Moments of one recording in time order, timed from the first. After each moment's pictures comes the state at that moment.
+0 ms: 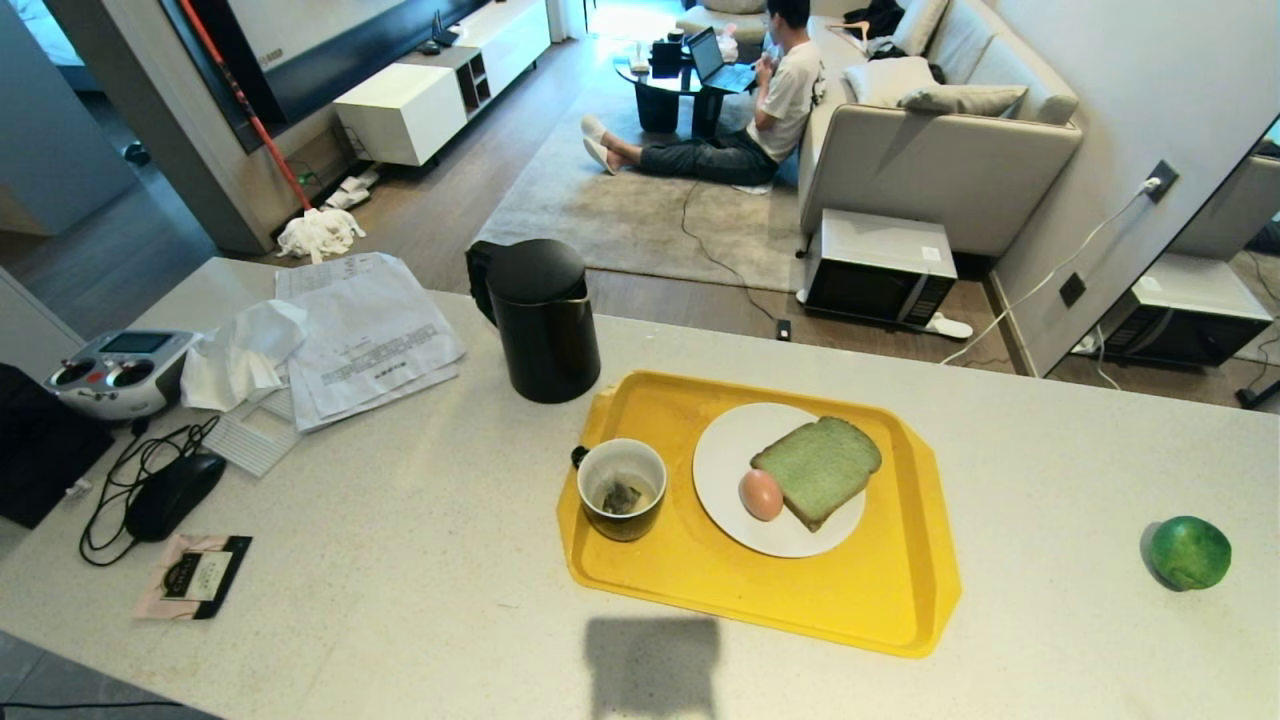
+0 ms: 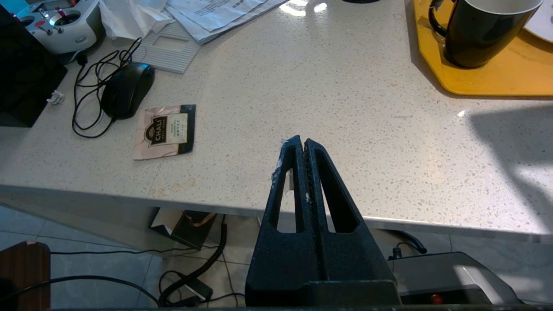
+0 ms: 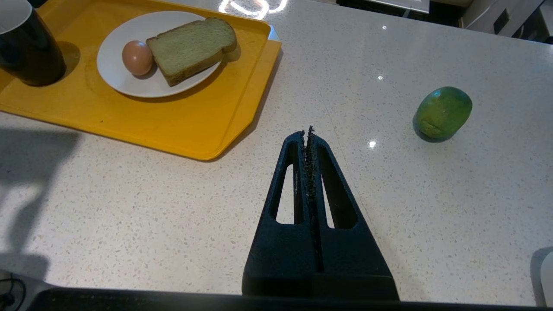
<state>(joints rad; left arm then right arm) 0.00 0.00 -0.01 0.02 -0.02 0.12 0.00 0.00 0.00 0.00 -0.01 0.01</state>
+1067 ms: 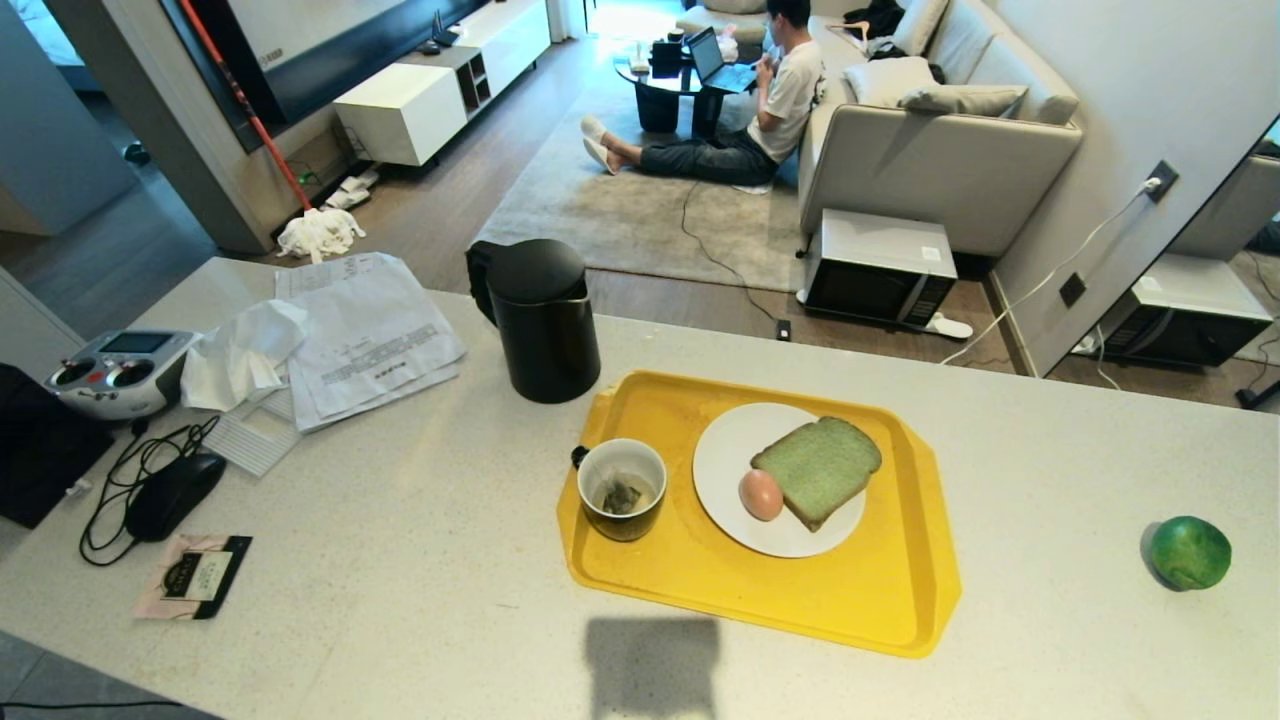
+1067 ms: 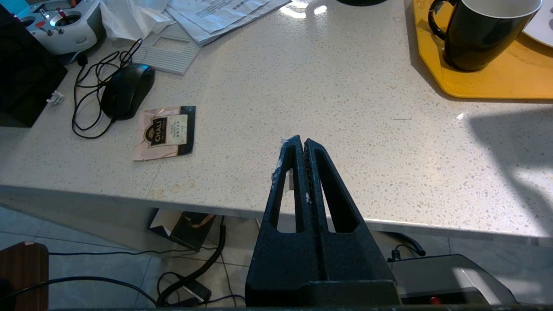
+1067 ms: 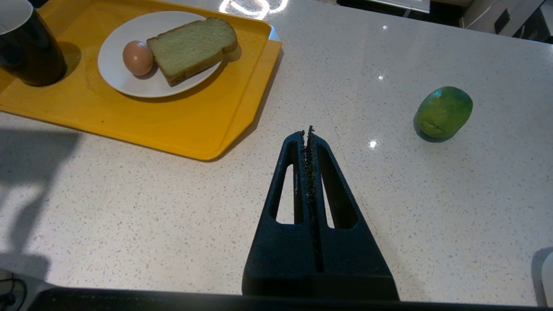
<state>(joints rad) 0.00 0.00 -0.01 0.01 -0.02 0.12 0.00 0.00 0.00 0.00 -0.01 0.01</state>
